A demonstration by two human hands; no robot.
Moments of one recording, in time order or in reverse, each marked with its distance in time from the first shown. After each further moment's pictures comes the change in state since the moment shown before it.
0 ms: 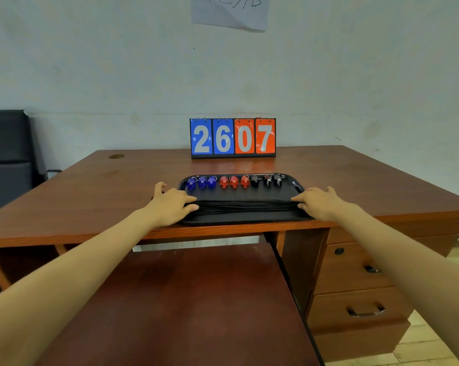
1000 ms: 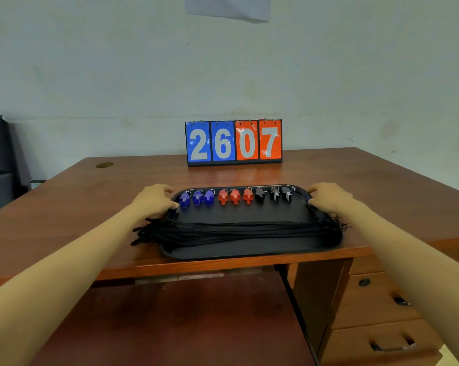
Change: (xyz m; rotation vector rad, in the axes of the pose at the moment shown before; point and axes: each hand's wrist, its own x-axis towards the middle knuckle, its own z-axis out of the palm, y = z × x) left_hand 0.087 -0.042 0.002 -0.430 -0.035 -0.392; right_hand 0.089 0.022 -0.006 0.321 0.038 0.269
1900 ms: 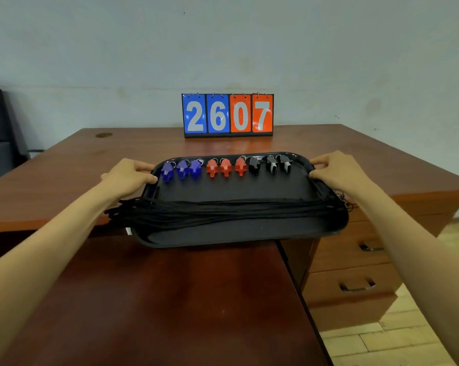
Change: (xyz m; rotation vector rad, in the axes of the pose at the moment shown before) left_hand -0.097 -0.046 -0.023 -0.339 0.110 0.001; right_hand -0.142 -0.008 -0.035 0.235 0.207 -0.049
